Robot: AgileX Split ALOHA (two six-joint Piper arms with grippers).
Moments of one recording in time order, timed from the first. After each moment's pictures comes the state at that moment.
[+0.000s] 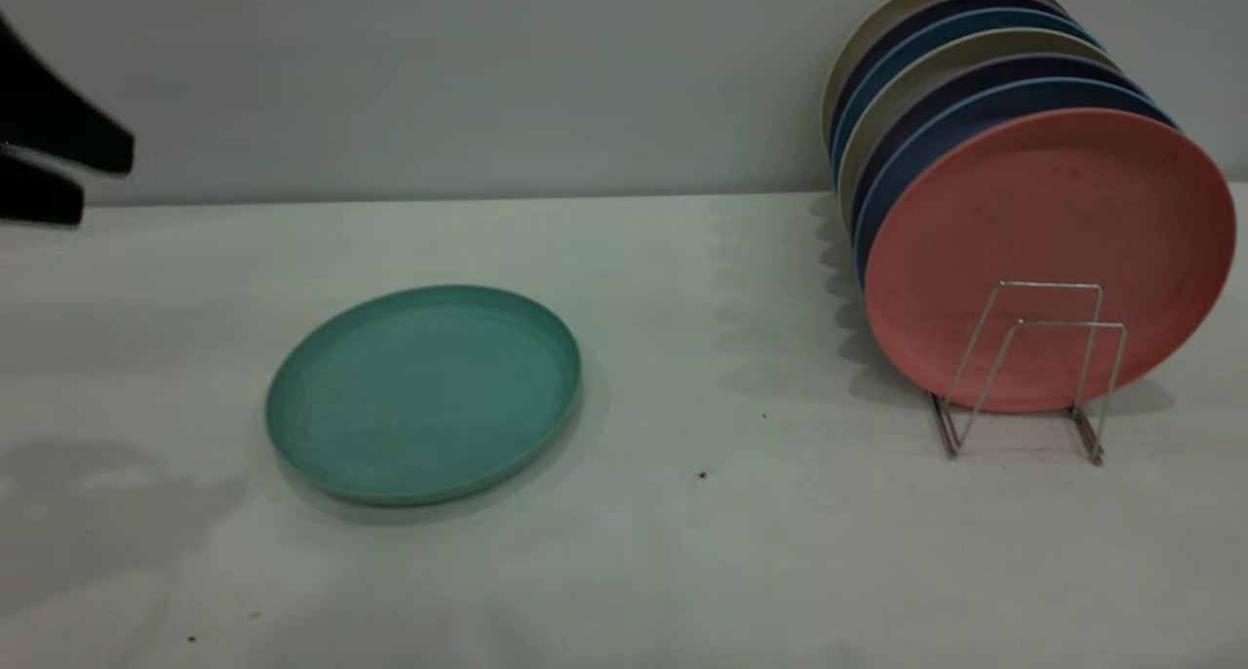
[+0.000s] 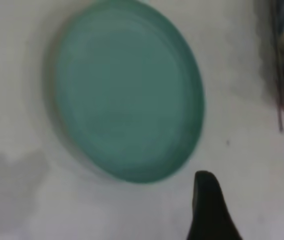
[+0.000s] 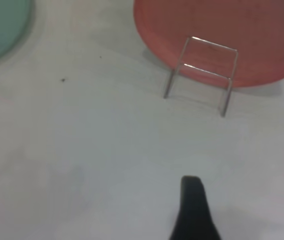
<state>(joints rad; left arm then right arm) 0.29 1.65 -0.84 -1.15 0.68 0.95 0.10 0.93 -0.59 0.28 0.57 -0.32</state>
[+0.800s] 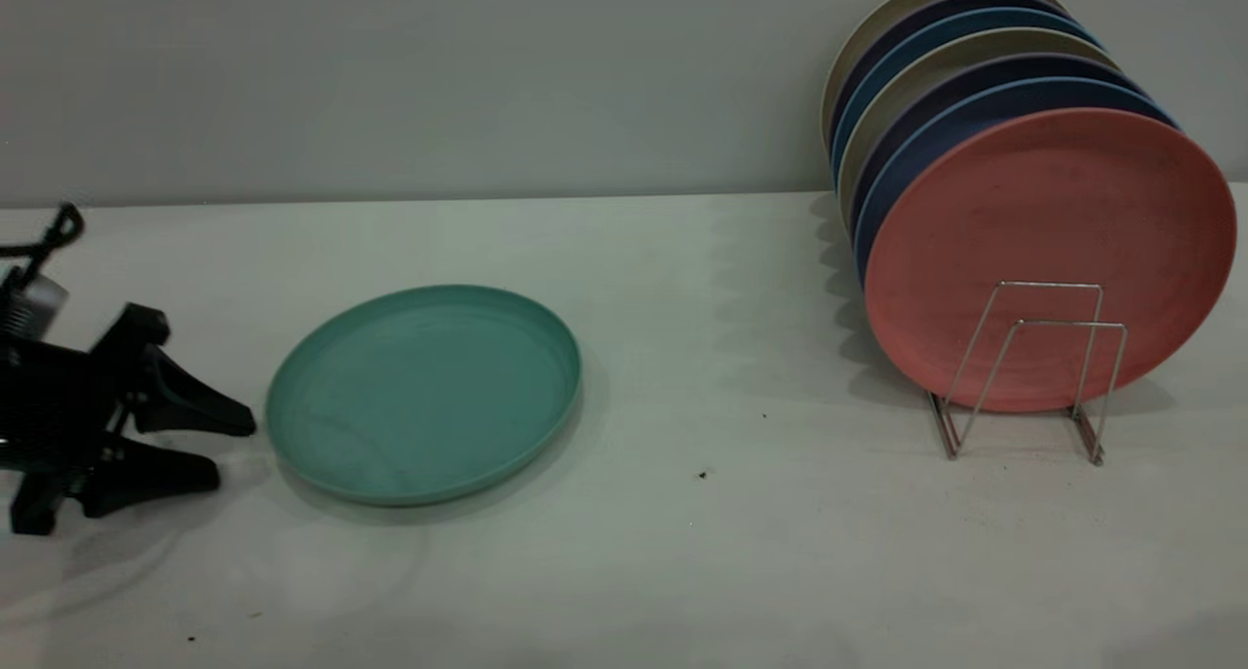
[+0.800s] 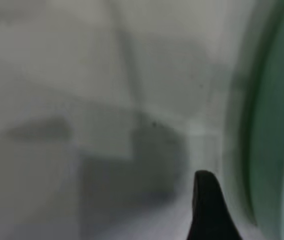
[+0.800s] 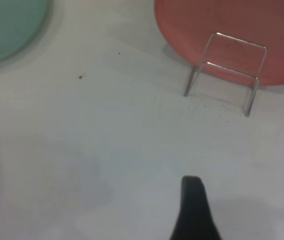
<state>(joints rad) 0.30 2.30 -0.87 -1.72 0.63 1.38 0.10 1.00 -0.59 0.38 0.54 -0.41</state>
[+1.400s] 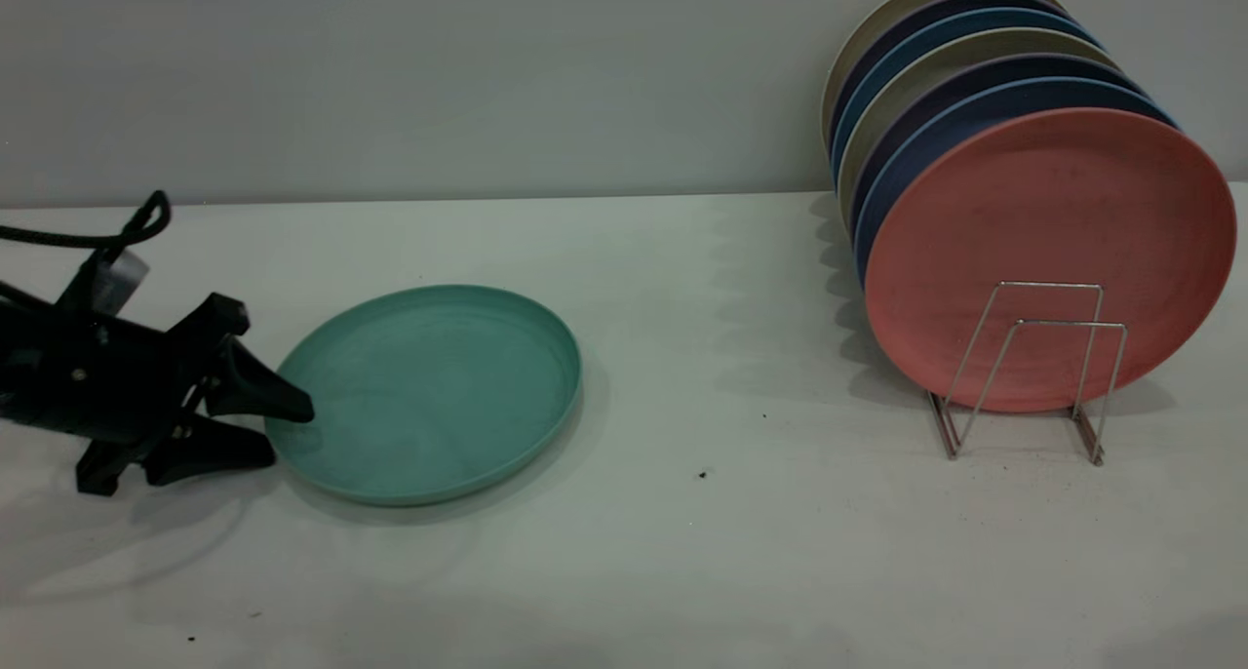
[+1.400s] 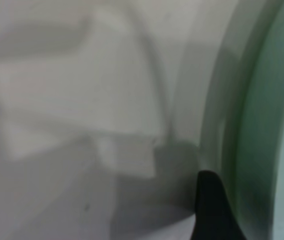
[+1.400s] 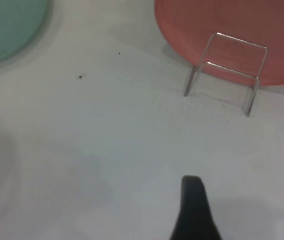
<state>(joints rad) 0.18 2.32 -0.96 -1.73 0.53 1.38 0.10 1.00 -0.59 0.38 0.54 -0.41</state>
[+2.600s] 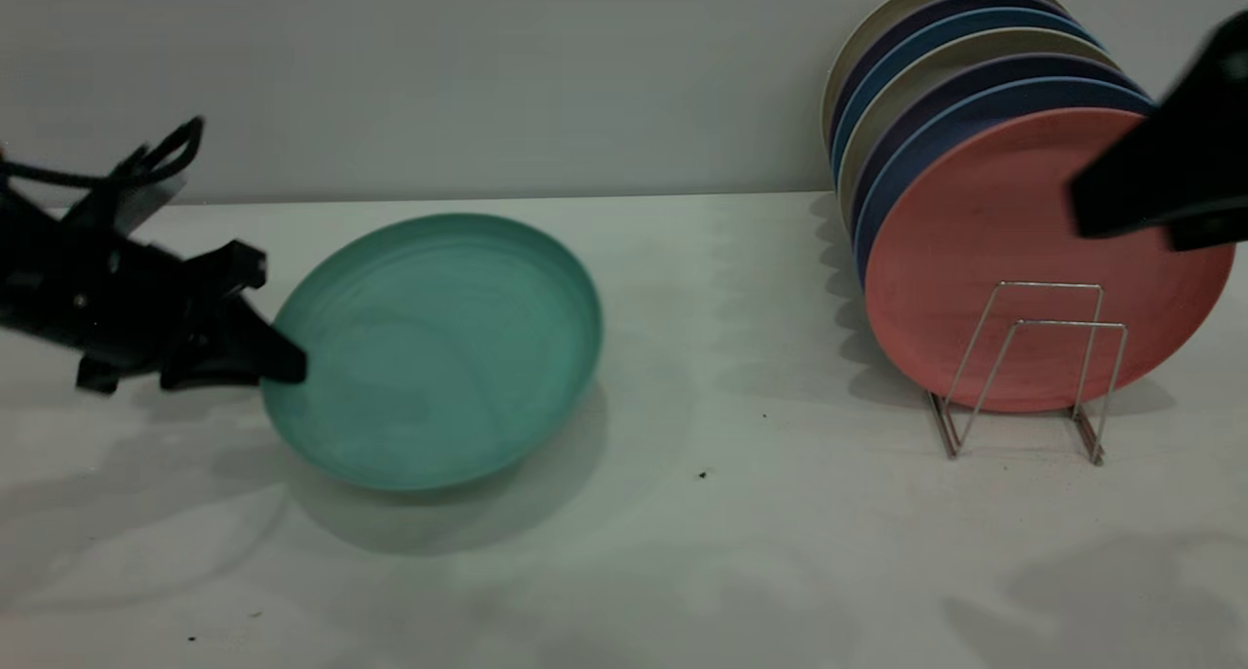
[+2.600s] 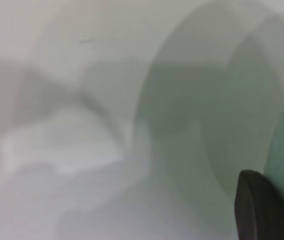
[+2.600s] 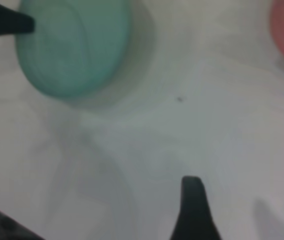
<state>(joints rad) 0.11 2.17 -1.01 -1.48 0.47 1.36 0.10 1.32 -0.60 1.16 0.50 -1.06</state>
